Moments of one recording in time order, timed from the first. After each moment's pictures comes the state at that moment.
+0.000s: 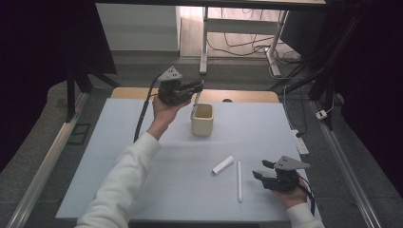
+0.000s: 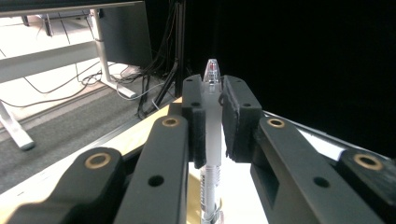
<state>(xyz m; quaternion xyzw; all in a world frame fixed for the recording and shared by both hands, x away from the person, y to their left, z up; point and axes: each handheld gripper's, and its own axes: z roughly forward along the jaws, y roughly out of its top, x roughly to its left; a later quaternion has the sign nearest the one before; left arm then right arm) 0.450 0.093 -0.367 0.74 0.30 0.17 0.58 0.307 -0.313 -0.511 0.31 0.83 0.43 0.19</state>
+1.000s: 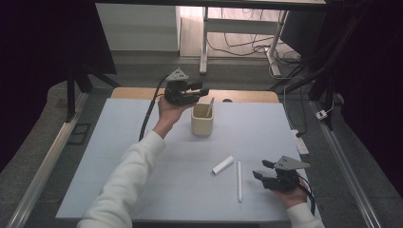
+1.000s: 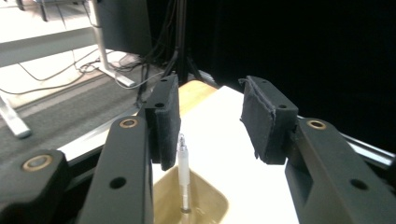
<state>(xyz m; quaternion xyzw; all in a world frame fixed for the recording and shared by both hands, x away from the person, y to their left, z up) 0.457 0.082 -0.379 0.75 0.30 0.16 0.57 0.308 -0.313 -0.512 0.31 0.83 0.43 0.19</state>
